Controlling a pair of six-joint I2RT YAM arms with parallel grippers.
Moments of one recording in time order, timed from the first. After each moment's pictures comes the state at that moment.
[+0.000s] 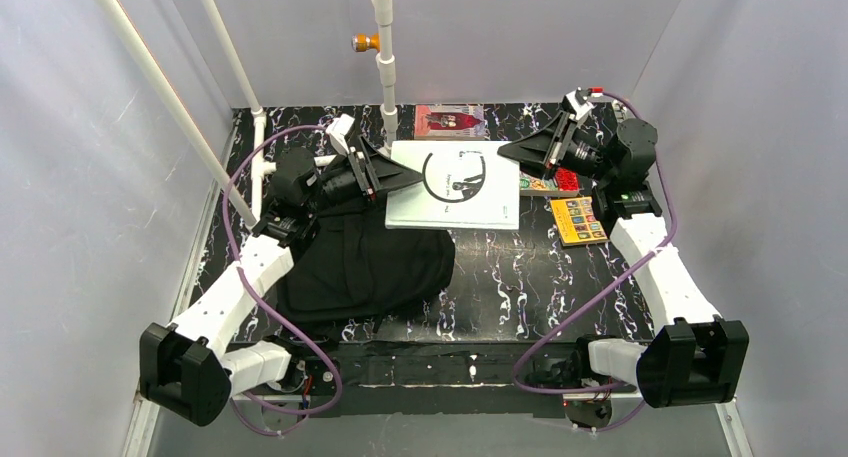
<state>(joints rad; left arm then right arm) -0.40 1.13 0.92 0.18 0.74 -1.21 0.12 1.19 1.02 0.27 -1.03 1.34</state>
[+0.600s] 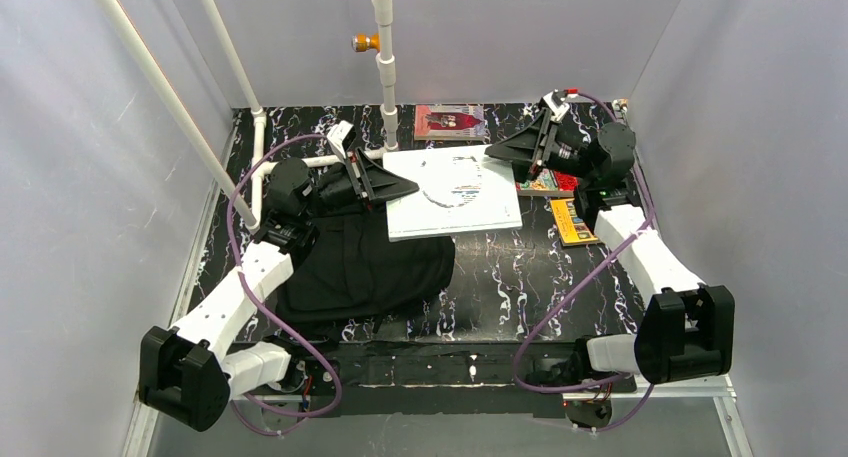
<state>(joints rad) -0.39 1.12 0.86 0.39 0.84 -1.43 0.17 1.31 0.96 0.62 -1.09 1.53</state>
